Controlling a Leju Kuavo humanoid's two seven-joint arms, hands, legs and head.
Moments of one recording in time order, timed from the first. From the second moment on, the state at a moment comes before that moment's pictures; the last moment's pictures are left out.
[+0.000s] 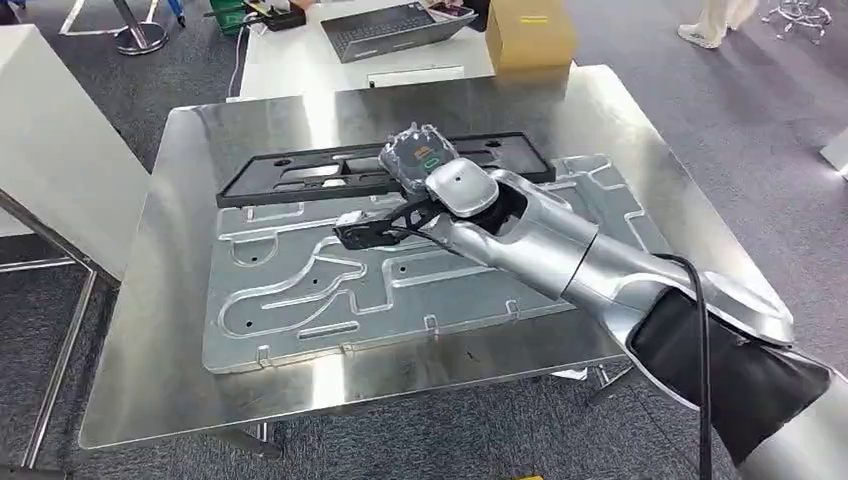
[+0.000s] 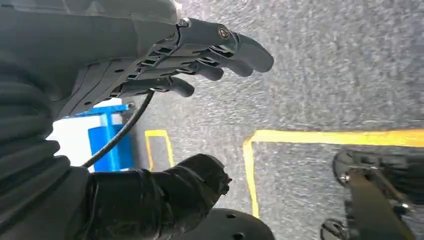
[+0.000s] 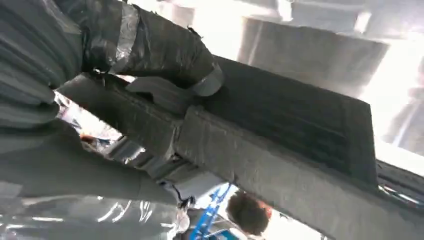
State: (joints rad) left arm -0.11 0.17 -1.18 -0.15 1.10 0.34 0.01; right arm -1.14 -0.19 1.31 -0.96 0.73 0.21 0.17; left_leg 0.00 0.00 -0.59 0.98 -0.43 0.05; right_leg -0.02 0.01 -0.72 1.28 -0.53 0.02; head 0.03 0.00
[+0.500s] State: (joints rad) left arm -0.11 0.17 -1.18 -0.15 1.10 0.35 0.02; right arm -1.07 -0.19 1.29 -0.93 0.71 0.14 0.15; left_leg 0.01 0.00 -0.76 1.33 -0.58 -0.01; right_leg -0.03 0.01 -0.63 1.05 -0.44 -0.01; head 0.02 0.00
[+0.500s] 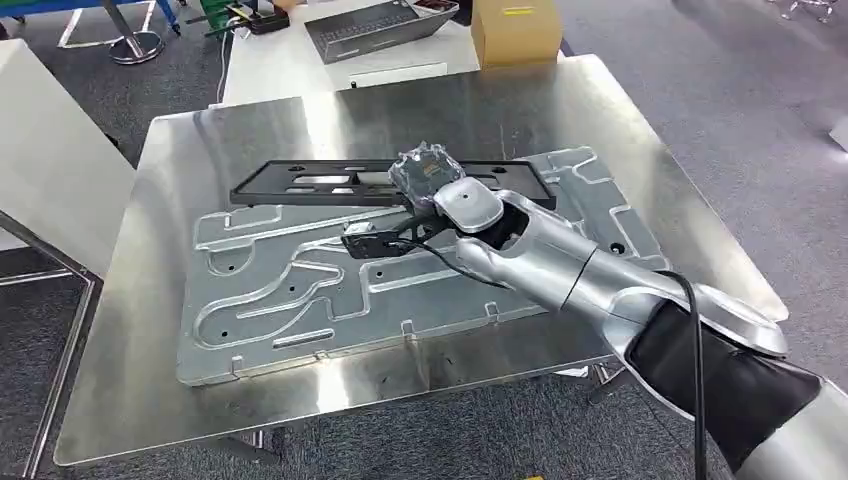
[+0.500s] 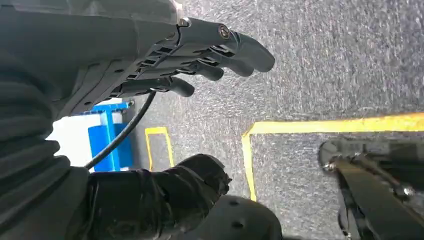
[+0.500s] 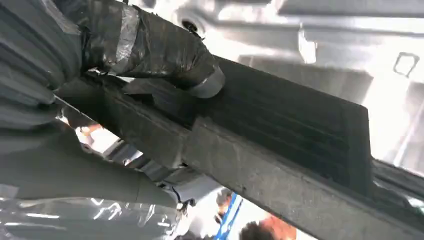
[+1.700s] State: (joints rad) left arm -0.11 0.16 -1.18 -0.15 1.11 0.35 0.00; right arm -1.01 -0.20 1.22 -0.91 0.70 0.12 0.14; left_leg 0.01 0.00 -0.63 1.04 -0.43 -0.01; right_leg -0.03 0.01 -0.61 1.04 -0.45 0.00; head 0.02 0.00
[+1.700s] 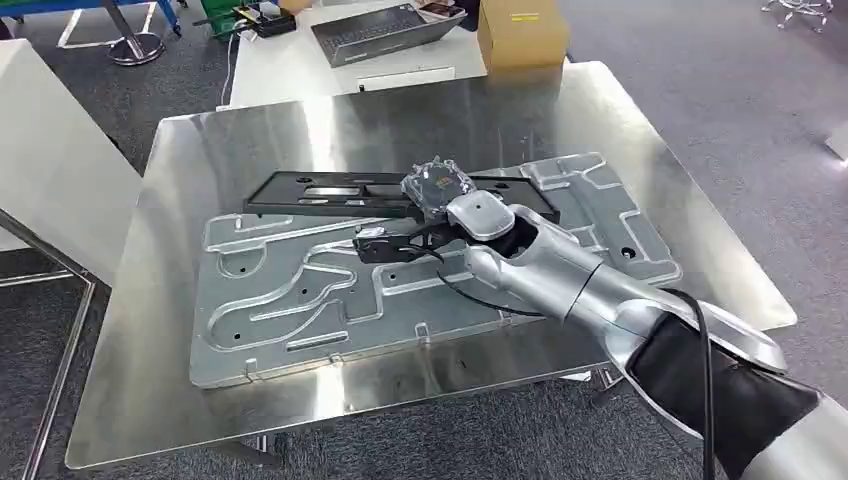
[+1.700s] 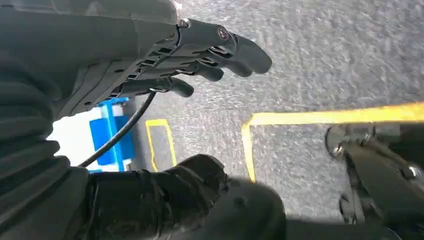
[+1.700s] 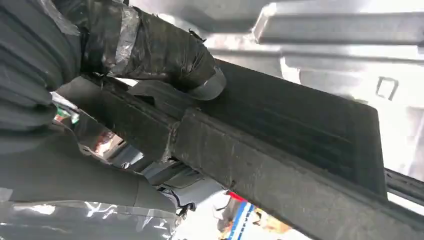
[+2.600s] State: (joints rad) left arm -0.11 0.16 -1.18 -0.15 1.12 0.36 -0.01; right arm -0.99 -0.24 1.19 -0.93 0.71 0.13 0.16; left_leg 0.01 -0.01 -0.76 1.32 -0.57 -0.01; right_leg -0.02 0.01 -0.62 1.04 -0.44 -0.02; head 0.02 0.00
